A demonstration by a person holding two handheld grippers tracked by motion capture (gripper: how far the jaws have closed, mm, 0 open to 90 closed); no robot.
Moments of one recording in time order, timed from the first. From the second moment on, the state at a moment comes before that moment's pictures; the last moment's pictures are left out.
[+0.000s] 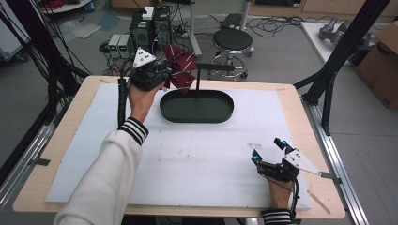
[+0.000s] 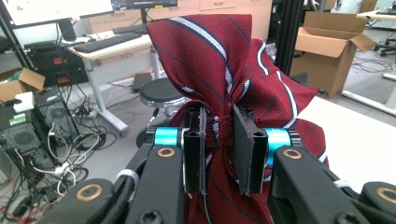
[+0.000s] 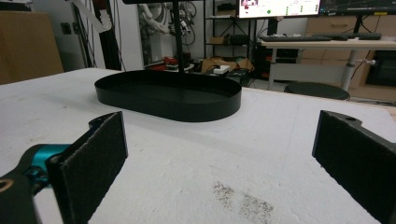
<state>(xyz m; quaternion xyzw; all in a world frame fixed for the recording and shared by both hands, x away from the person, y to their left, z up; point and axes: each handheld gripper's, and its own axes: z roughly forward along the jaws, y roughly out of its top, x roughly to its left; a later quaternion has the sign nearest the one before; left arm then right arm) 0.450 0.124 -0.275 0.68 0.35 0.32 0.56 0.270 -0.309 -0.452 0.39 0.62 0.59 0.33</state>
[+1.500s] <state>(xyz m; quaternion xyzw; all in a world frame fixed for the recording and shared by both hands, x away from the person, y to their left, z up) 0.494 0.087 -0.292 0.68 0.35 0.26 0.59 0.270 -0.309 -0.452 0.39 0.62 0.59 0.33</state>
